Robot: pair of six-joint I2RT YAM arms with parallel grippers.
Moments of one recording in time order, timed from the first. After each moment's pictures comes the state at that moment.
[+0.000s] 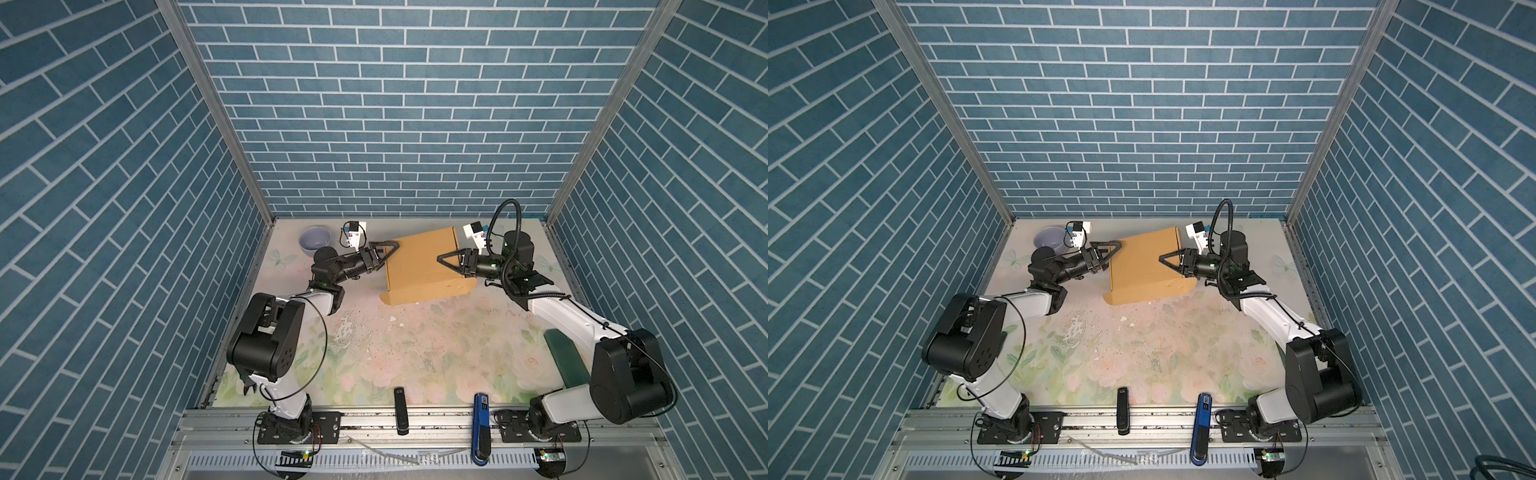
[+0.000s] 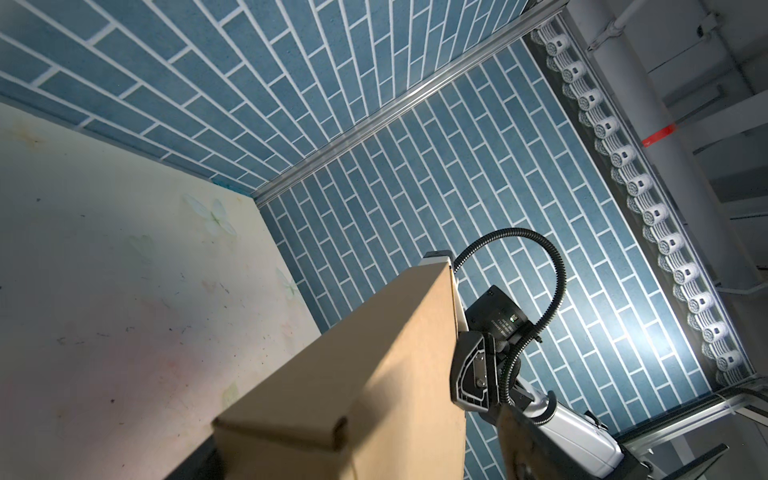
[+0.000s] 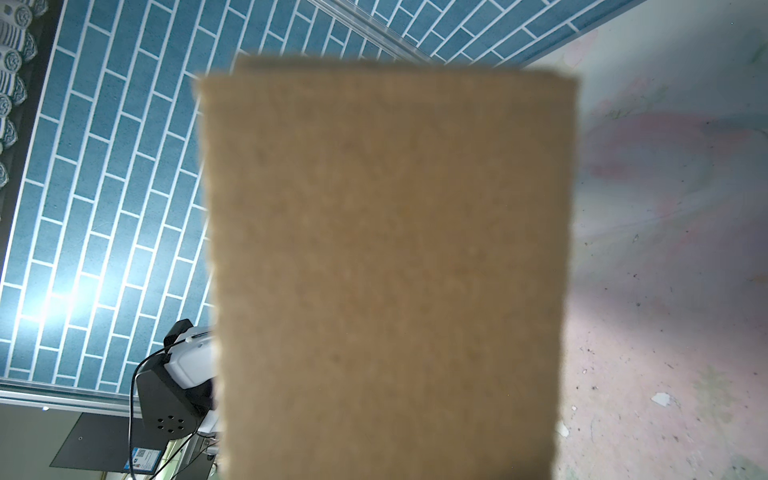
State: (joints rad) left arm -0.27 1.72 0.82 1.13 0.91 -1.25; right arm 0.35 1.44 0.94 0.25 -0.99 0.87
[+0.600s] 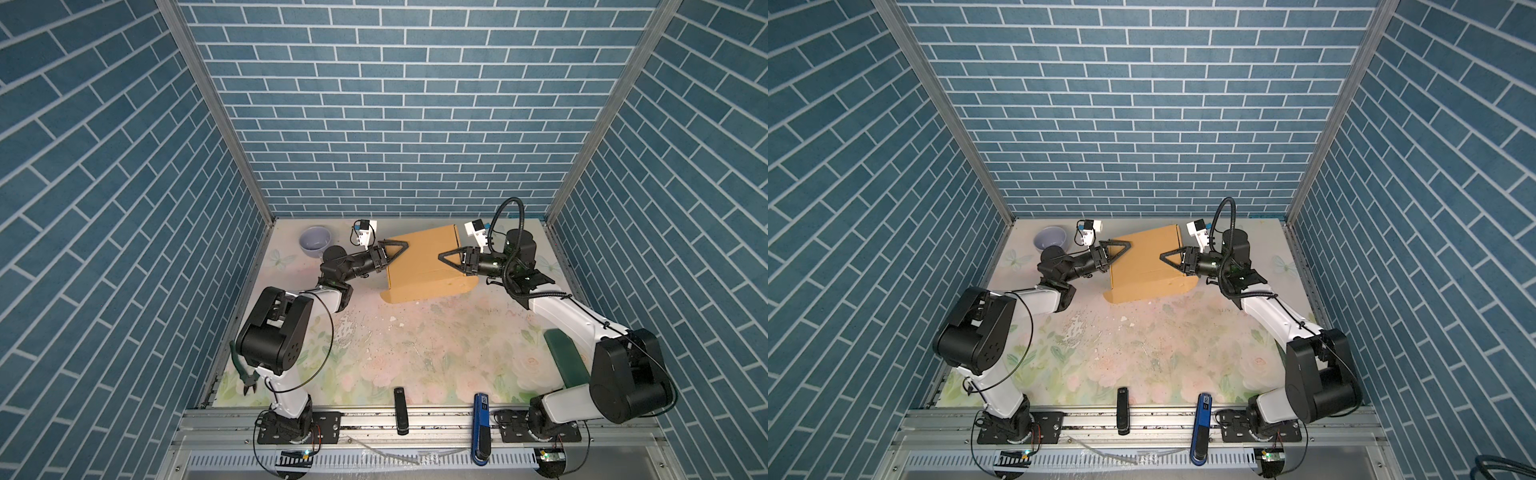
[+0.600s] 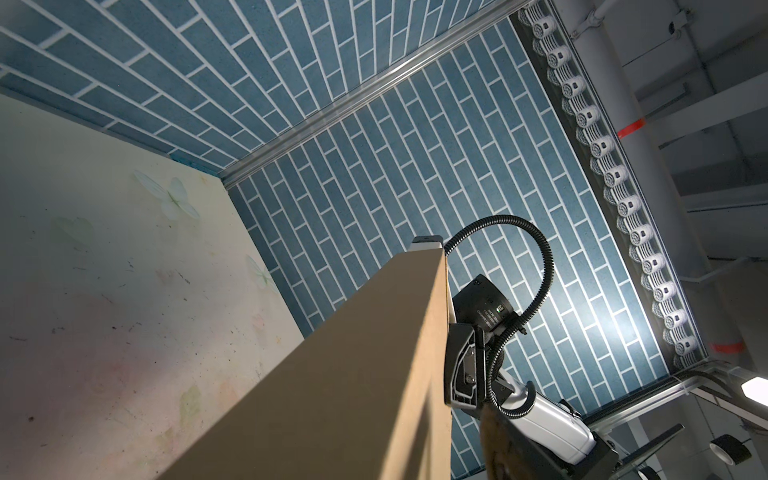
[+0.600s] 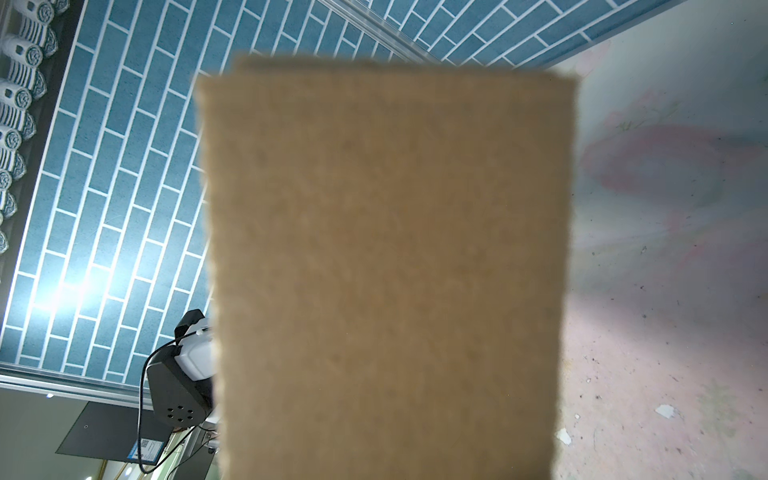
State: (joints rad) left arm -0.33 1.78 0.87 1.19 0.92 -1.32; right arm 0.35 1.44 0.95 0.27 -1.01 0.87
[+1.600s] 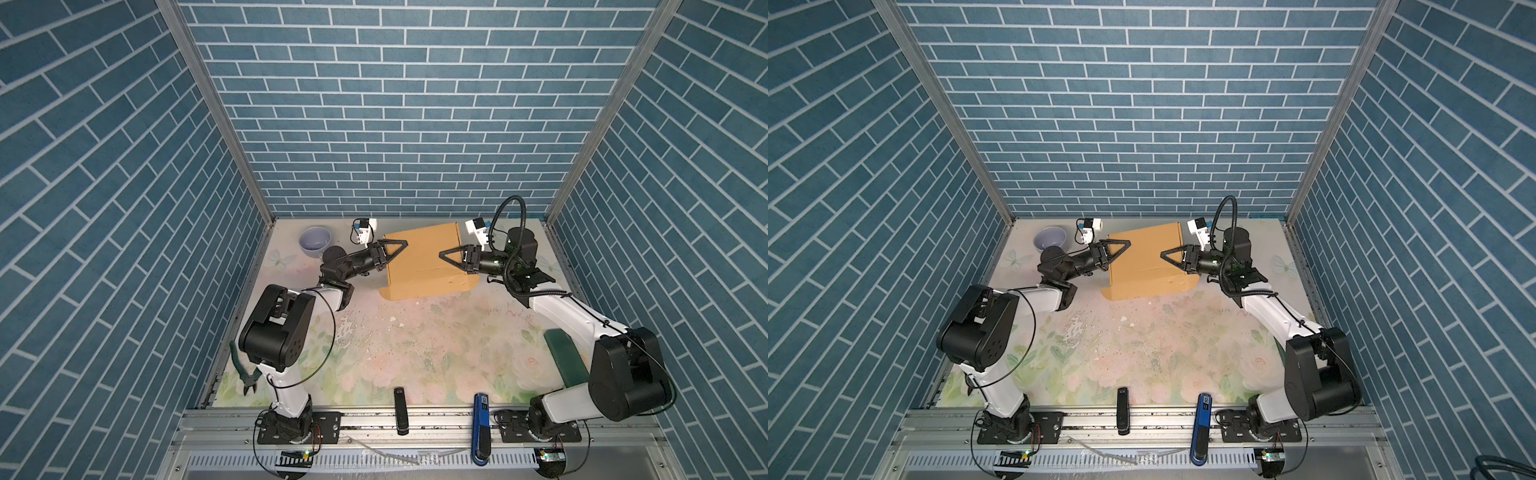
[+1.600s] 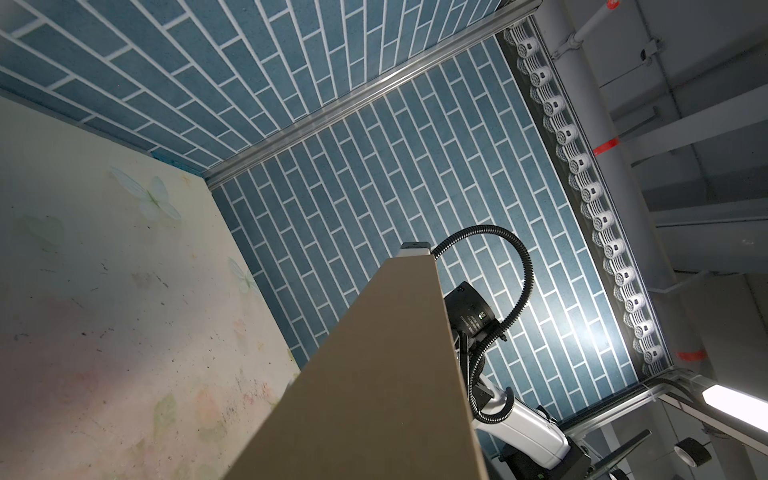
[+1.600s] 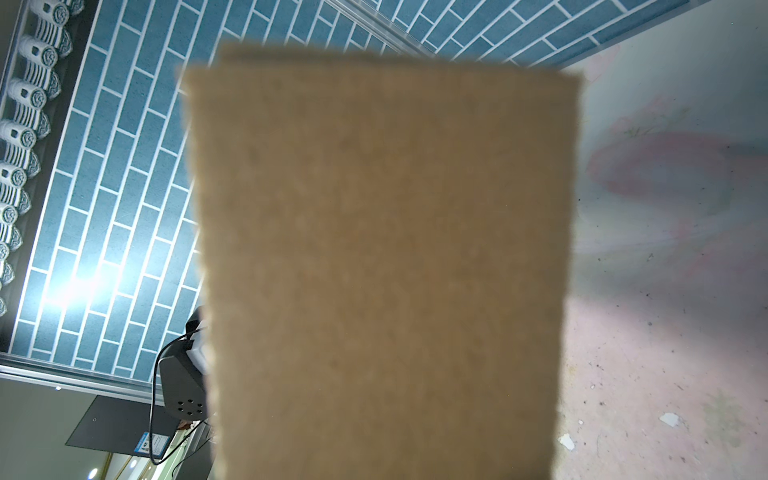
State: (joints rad) left arm -0.33 1.80 0.89 1.26 0.92 -1.41; right arm 0.34 1.45 0.97 0.28 -1.03 0.88
